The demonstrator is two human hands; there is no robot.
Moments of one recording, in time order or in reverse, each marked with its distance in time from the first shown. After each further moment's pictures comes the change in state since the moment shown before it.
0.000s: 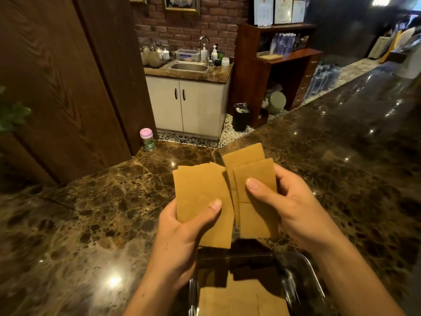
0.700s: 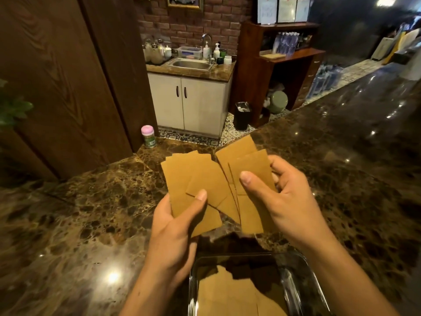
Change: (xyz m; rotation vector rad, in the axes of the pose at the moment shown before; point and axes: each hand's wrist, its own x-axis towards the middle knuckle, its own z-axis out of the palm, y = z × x) left_hand 0.000 0.002 0.002 -0.081 0.027 0.097; right_hand 0.005 -0.003 0.016 -0.149 0.155 -0.133
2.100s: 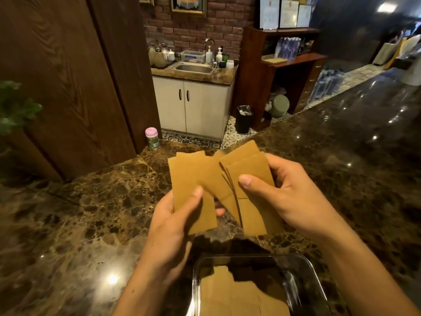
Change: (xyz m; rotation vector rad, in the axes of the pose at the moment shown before) left_hand 0.002 0.010 -0.012 0.090 -0.081 0.014; right_hand 0.010 -0.017 -0.008 -0.178 -0.234 -0.029
